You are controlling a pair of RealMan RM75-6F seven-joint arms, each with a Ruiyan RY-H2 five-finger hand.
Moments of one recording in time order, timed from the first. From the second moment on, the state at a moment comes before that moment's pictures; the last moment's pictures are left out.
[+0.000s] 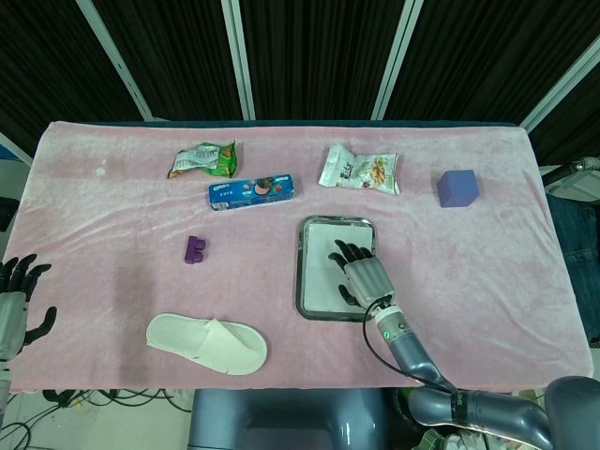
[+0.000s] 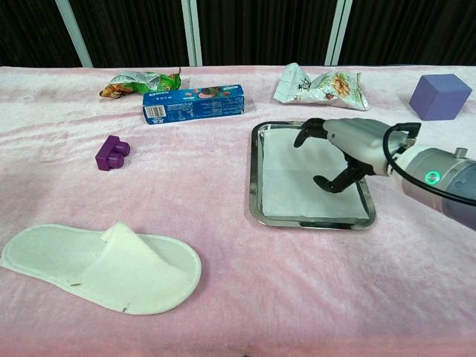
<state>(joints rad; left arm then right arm) -0.11 -1.12 -0.08 -1.73 1.30 1.43 0.25 0.70 -1.69 0.18 -1.44 -1.02 0.96 -0.45</state>
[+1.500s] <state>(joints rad) -0.12 -1.12 -0.08 -1.73 1.30 1.42 0.25 0.77 -1.68 0.13 -1.31 -1.06 0.80 -0.36</state>
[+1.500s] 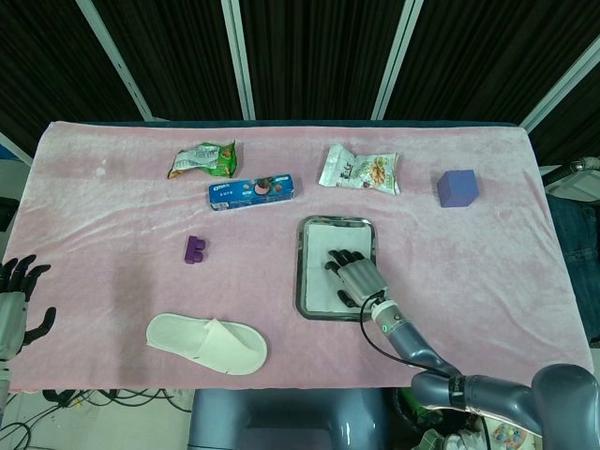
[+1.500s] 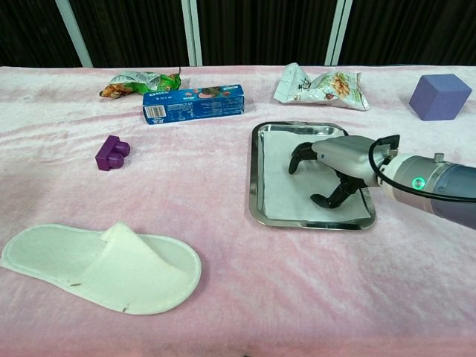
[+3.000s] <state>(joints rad) -0.12 -1.12 -0.08 -1.73 1.29 1.42 0.24 0.78 -1.71 0.13 -1.26 -1.10 0.80 -0.30</state>
